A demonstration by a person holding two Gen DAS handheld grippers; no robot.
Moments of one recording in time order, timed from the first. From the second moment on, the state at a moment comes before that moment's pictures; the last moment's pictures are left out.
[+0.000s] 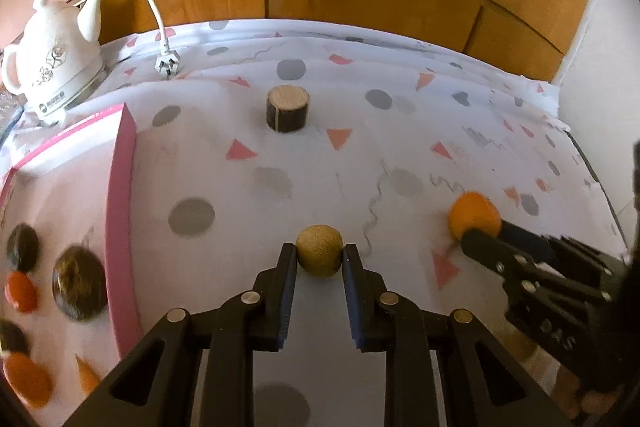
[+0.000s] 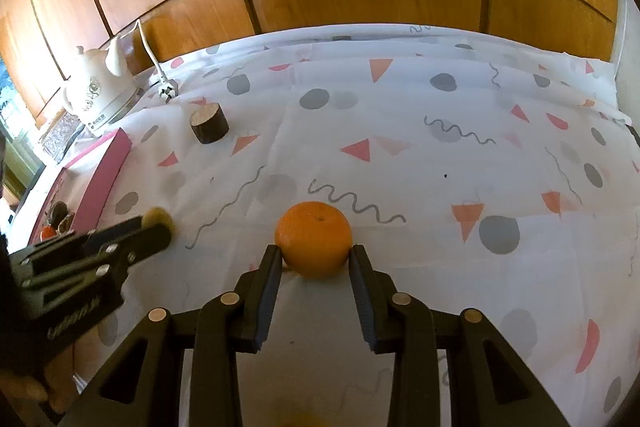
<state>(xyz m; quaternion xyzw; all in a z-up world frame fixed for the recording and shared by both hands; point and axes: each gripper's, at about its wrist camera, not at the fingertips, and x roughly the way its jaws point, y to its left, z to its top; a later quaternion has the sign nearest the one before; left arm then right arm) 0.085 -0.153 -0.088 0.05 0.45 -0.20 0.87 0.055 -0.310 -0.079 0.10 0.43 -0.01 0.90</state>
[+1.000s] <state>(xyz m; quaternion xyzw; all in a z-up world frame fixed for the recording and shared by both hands) 0.050 -0.155 -0.101 0.10 0.39 -0.20 0.89 0.017 -0.299 -0.088 0.06 0.42 -0.03 0.91</state>
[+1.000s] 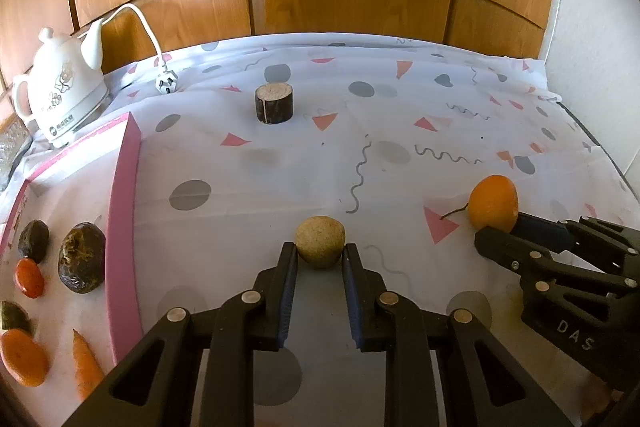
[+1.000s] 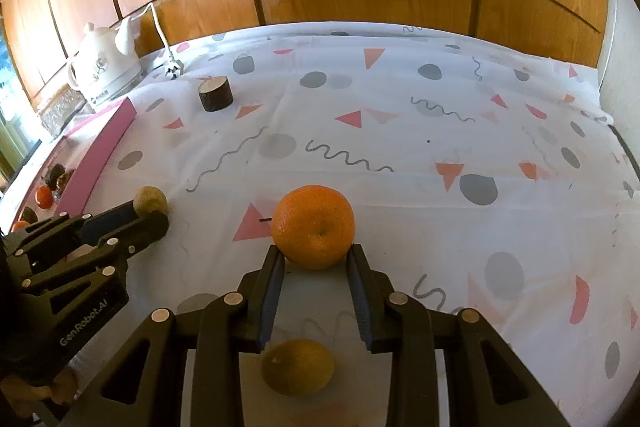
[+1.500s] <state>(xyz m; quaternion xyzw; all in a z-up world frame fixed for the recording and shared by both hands) 0.031 -0.155 -0.085 0.10 0.38 -0.22 0.89 0.015 -0.298 -0.090 0.05 0.41 -0.03 0.91</state>
